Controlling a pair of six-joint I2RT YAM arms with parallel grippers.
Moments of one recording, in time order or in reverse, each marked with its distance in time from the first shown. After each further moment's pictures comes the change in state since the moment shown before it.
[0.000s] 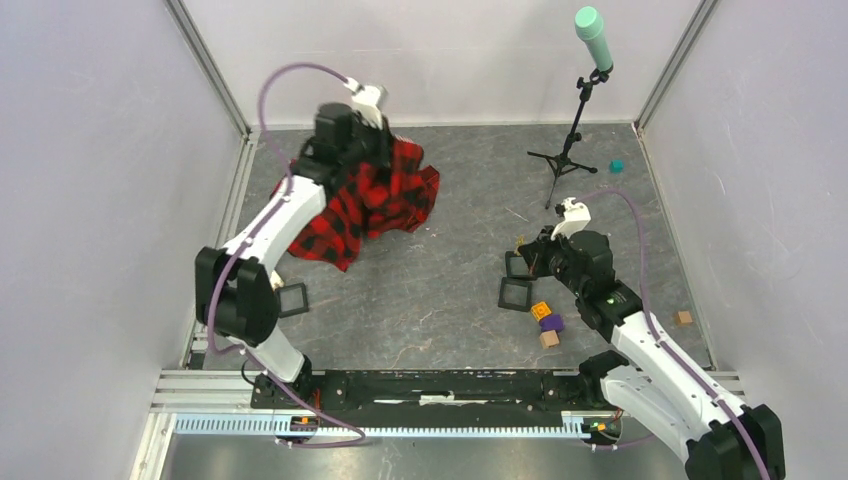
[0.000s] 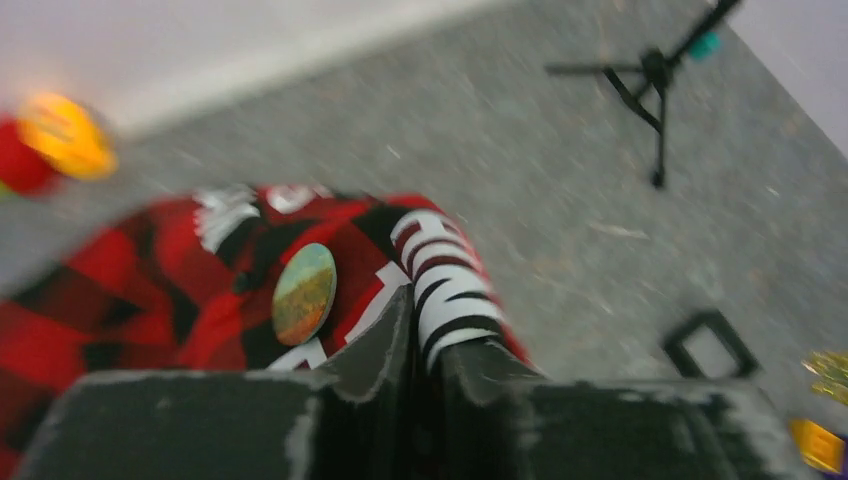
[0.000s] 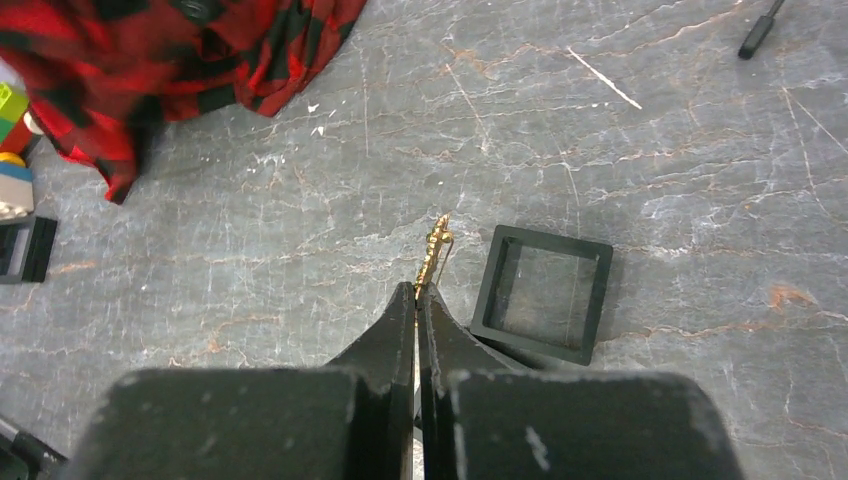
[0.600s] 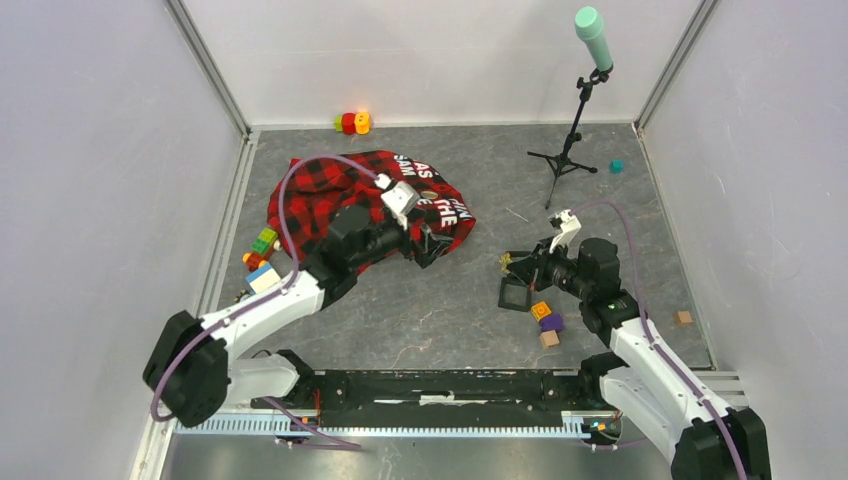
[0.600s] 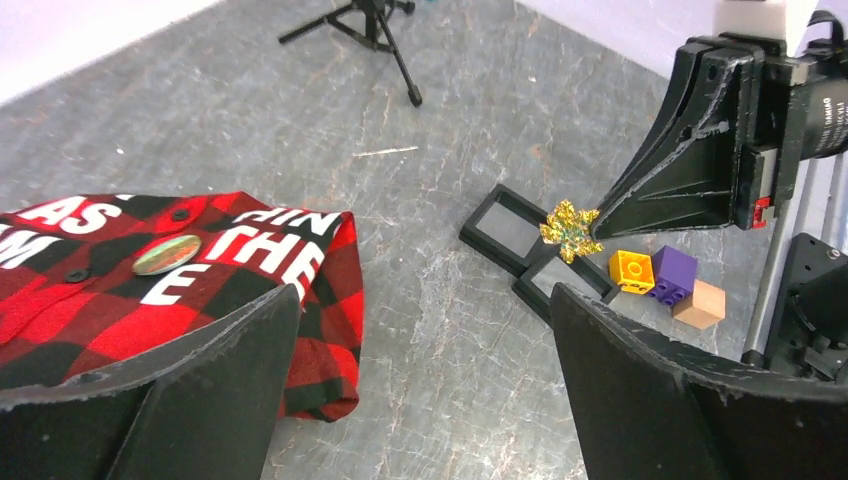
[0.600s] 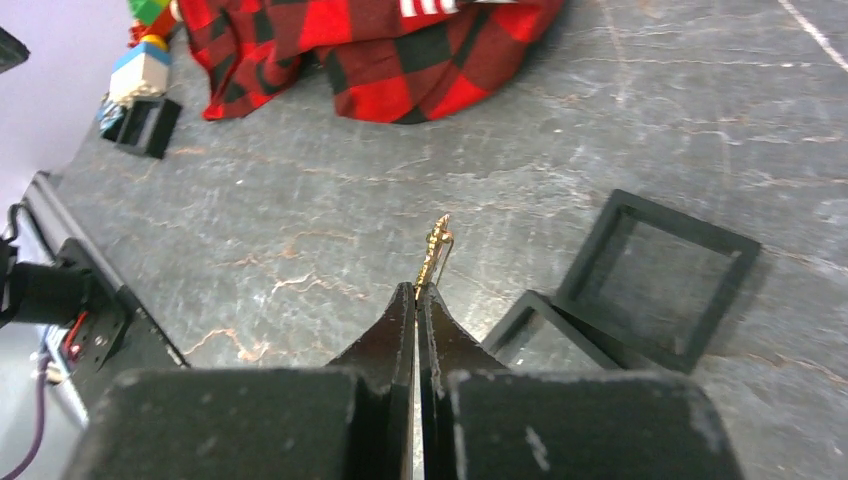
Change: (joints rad) left arm -0.380 -0.363 -0.709 0.449 0.010 -0.021; right arm -0.135 -0.006 -0.112 0.097 -0.418 -0.057
